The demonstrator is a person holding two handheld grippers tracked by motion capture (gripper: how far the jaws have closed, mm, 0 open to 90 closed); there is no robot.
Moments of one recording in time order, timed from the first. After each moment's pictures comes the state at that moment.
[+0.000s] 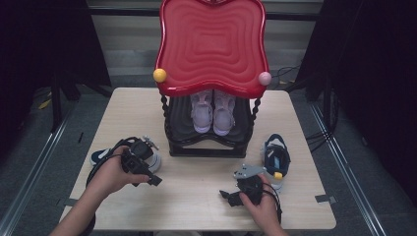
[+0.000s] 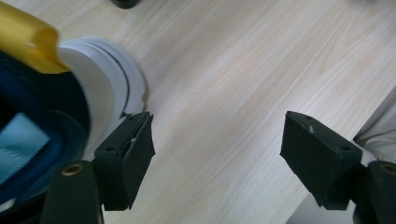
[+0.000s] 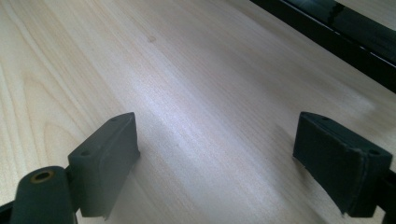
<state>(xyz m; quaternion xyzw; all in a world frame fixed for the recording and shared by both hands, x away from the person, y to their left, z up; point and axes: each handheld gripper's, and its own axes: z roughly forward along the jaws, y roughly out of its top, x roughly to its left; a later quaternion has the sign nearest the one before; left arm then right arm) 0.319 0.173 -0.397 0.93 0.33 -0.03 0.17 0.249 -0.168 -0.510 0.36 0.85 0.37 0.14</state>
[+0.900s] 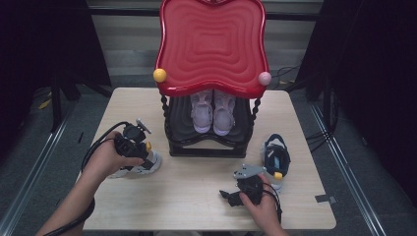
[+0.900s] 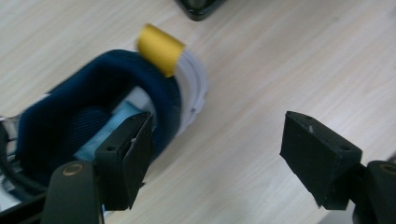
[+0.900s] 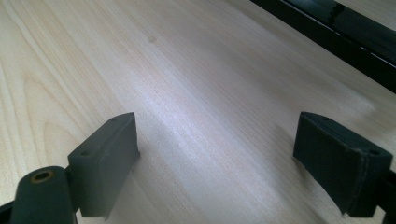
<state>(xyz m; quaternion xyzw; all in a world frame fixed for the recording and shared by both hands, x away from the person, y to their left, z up) 0.350 0.188 -0.377 0.92 0.38 0.01 0.14 0.249 -0.168 -0.510 0.36 0.85 0.37 0.14</state>
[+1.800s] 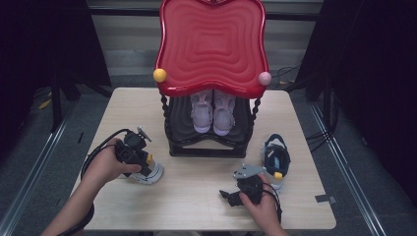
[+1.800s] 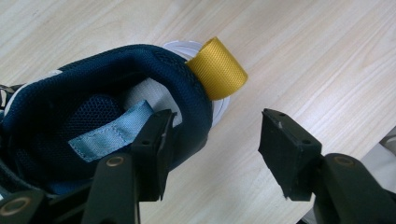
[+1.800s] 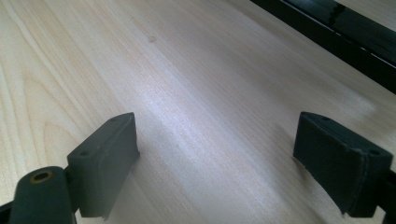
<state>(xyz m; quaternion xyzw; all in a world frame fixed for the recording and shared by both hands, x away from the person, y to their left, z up) 0.340 0.188 -0.393 0.92 0.36 -0.02 0.13 0.249 -0.168 -0.510 0.36 0.85 0.37 0.14</state>
